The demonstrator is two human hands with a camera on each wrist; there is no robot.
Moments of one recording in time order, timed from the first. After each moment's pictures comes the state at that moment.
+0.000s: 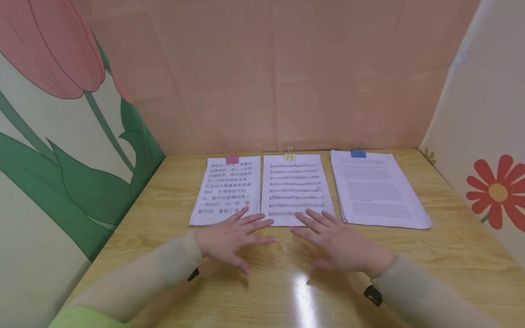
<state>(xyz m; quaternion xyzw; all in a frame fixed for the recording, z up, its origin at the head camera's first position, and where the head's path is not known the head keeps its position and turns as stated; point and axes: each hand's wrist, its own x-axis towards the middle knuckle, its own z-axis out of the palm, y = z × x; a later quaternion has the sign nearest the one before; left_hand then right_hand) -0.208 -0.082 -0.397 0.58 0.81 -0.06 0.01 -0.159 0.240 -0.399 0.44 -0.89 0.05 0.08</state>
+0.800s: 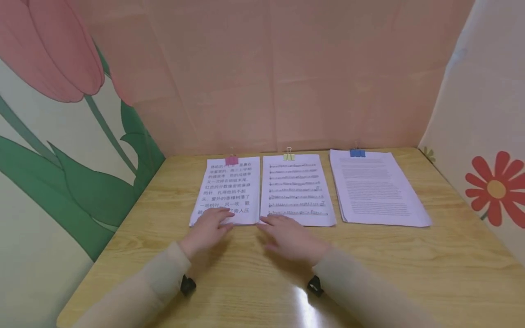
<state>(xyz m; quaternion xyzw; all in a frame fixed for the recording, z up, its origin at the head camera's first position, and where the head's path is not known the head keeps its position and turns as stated) -0.216 -0.118 -0.416 0.22 0.96 0.19 0.02 -0.191 0.146 -0.423 0.40 -0.91 0.13 0.04</state>
